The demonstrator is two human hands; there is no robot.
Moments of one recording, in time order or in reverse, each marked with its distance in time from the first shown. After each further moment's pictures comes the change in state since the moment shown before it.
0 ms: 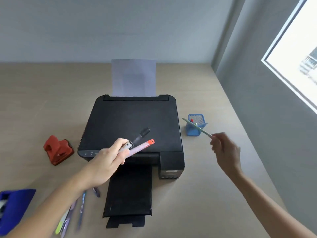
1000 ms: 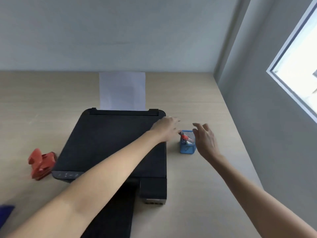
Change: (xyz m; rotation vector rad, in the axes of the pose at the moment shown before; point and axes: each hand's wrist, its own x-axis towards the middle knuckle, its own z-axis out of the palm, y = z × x) left_hand 0.269 0.124 0.086 0.328 -0.006 0.052; right_hand 0.149 0.037 0.040 -0.258 -0.206 -0.139
